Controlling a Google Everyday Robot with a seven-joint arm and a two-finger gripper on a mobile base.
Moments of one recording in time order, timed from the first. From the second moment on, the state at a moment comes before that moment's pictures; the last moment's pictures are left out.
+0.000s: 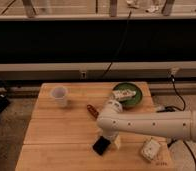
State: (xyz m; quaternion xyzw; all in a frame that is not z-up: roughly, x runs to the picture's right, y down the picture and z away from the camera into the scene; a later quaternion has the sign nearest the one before) arm 0.067 0.283 0.777 -0.32 -0.14 -0.41 0.84
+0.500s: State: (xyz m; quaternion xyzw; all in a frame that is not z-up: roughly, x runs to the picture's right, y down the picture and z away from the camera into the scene) arm 0.072 0.286 0.775 -0.32 -0.15 -0.40 0.84
